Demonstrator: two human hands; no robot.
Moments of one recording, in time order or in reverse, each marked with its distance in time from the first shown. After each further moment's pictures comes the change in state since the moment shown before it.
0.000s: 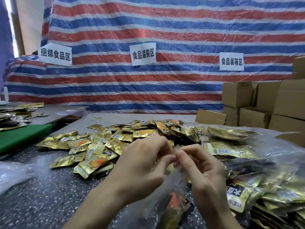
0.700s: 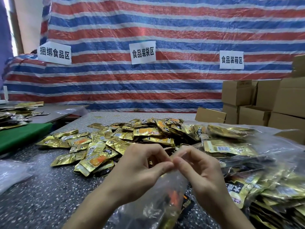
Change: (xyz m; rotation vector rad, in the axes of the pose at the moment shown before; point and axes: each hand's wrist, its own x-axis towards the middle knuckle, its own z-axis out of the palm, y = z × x) left_hand -0.011 -0.014 0.001 -0.296 -0.113 -0.097; right_hand 0.003 0.007 -0.013 -0.048 -0.253 0.029
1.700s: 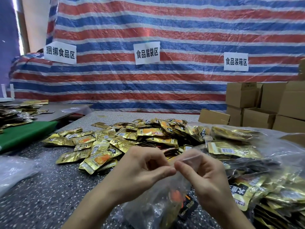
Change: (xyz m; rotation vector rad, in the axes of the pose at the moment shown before) left_hand -0.008 -0.009 -0.007 -0.032 -0.035 0.029; right_hand -0.002 0.006 0.003 0.018 0.006 0.020
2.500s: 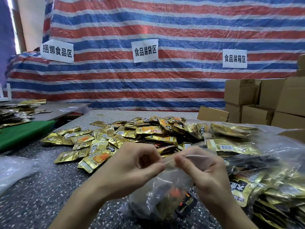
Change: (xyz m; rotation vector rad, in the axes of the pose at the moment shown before) left_hand -0.003 -0.001 -0.014 0.042 -0.060 -0.028; right_hand 0.002 -0.003 0.003 0.125 0.094 0.042
